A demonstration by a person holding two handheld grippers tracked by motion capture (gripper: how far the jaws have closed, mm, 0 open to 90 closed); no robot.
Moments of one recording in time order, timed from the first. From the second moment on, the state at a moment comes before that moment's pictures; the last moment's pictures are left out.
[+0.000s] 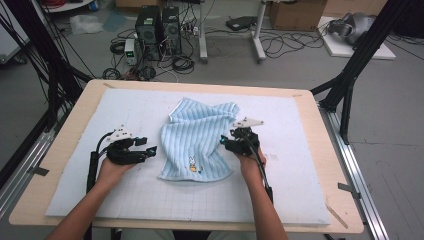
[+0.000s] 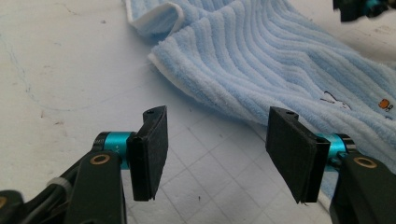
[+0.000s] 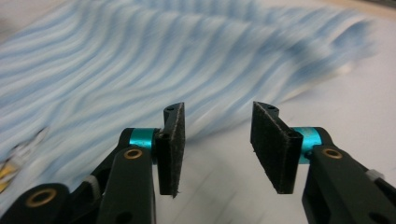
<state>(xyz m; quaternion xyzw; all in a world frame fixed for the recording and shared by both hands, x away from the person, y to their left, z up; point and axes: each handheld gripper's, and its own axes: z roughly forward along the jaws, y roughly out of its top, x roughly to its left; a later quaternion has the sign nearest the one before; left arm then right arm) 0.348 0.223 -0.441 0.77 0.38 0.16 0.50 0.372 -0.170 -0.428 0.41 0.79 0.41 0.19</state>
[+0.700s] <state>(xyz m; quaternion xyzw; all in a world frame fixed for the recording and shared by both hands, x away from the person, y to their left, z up) 0.325 0.215 -0.447 0.77 0.38 0.14 0.49 0.303 -0.227 -0.440 0.44 0.80 0.33 0.23</state>
